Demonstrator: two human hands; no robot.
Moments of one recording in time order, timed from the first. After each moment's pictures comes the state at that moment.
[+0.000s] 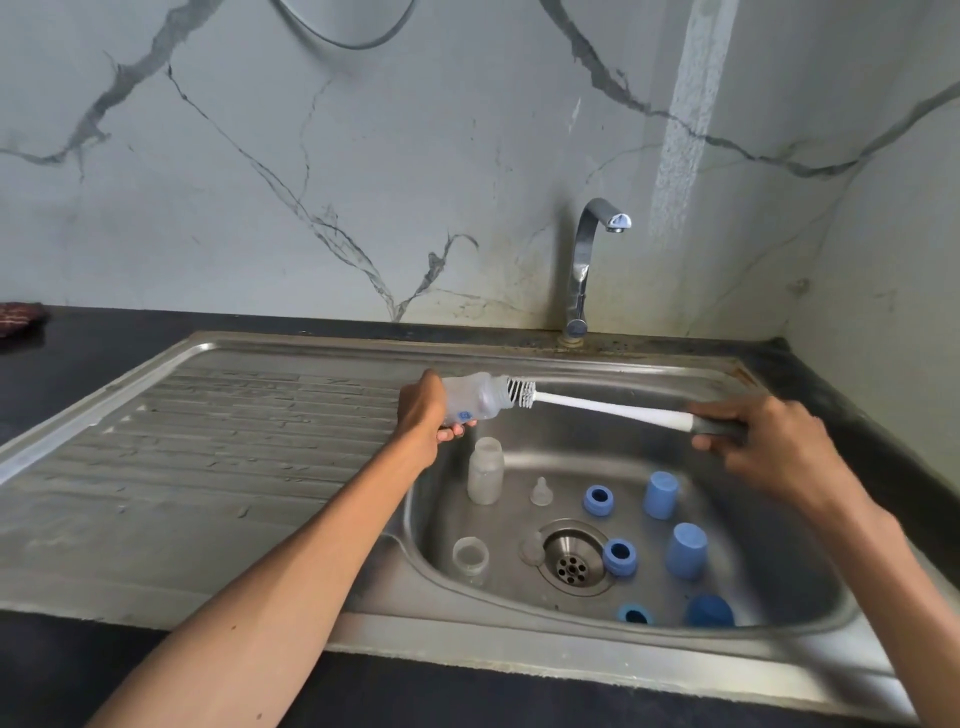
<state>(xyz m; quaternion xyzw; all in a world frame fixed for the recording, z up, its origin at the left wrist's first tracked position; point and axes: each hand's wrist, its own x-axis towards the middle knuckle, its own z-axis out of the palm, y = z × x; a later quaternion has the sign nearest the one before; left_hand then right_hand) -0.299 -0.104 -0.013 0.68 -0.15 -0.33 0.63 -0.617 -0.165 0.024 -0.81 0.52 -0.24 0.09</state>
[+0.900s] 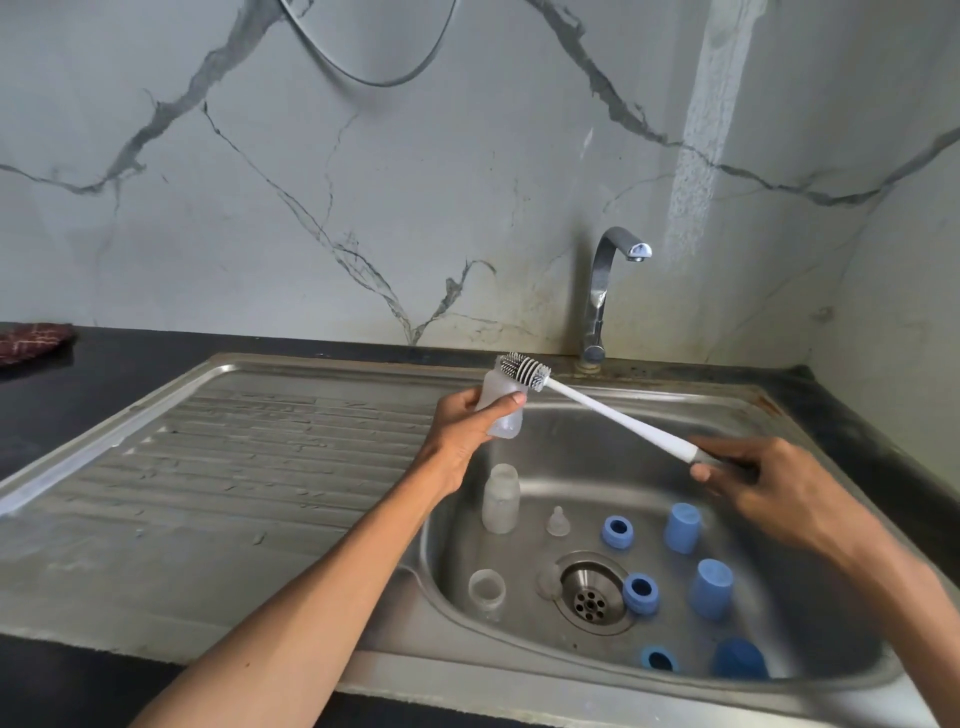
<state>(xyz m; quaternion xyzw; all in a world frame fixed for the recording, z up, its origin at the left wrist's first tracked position) -0.300 -0.113 -0.023 0.56 -0.33 -0.37 0.67 -0.604 -0.157 0.023 -0.84 0.46 -0.21 0.19</state>
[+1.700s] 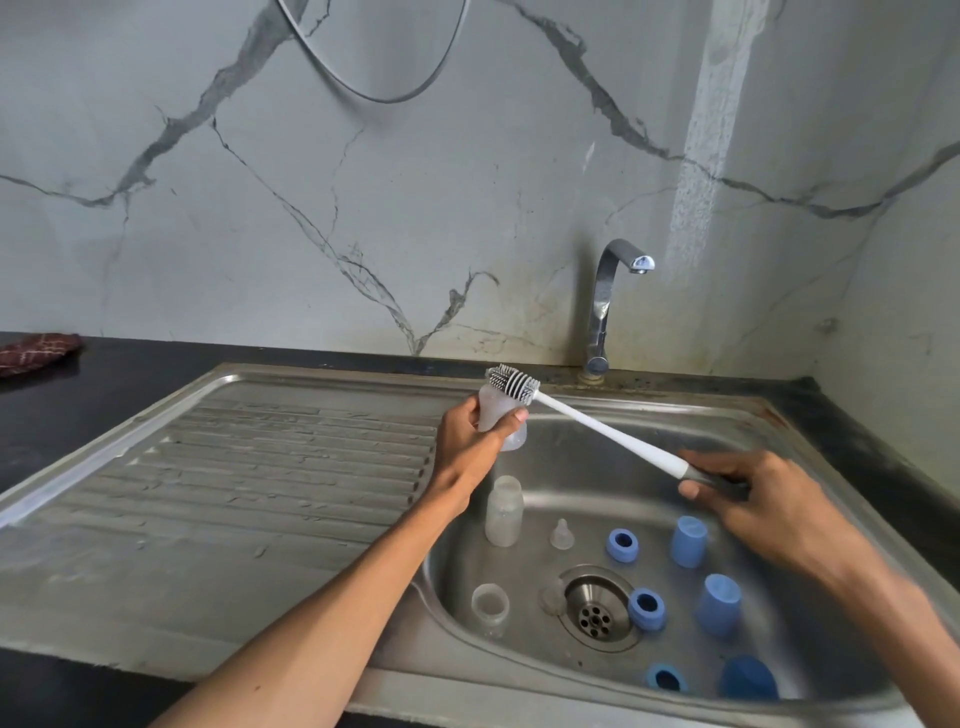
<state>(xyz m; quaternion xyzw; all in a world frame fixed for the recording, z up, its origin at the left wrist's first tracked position) -0.302 -0.117 -0.036 0.60 -0.39 -0.21 0.66 -0.595 -0.154 0.018 -0.84 0.47 -0.23 0.17</state>
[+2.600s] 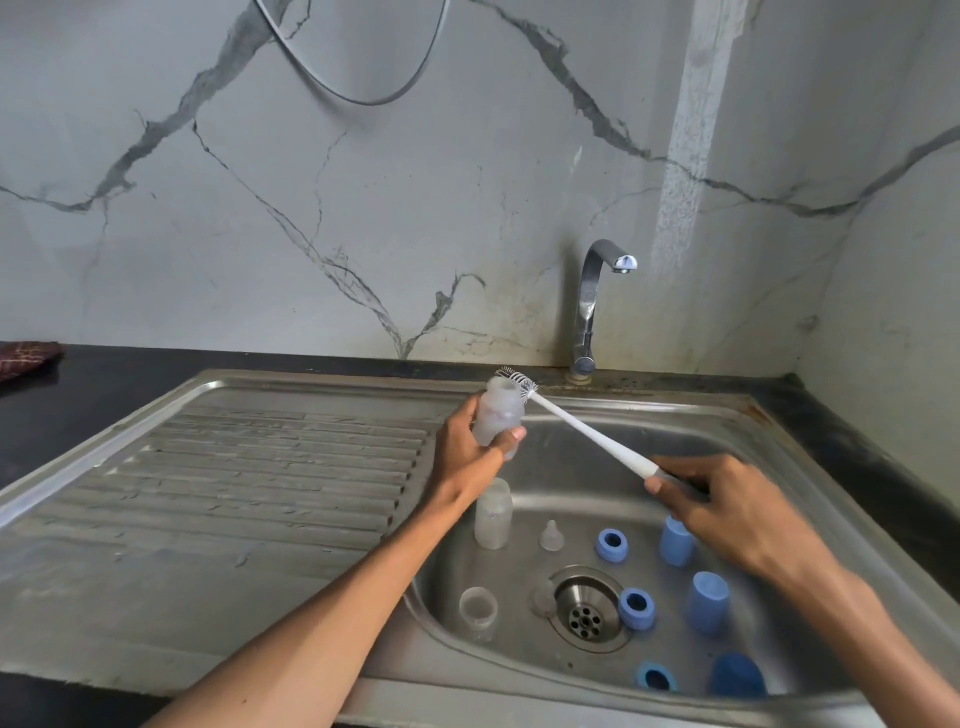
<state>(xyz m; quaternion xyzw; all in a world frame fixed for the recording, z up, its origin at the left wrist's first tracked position) -0.308 -0.120 -0.049 0.63 -0.47 -0.12 0.61 -0.583 -0.148 0.007 -0.84 0.46 -0.22 0.19</state>
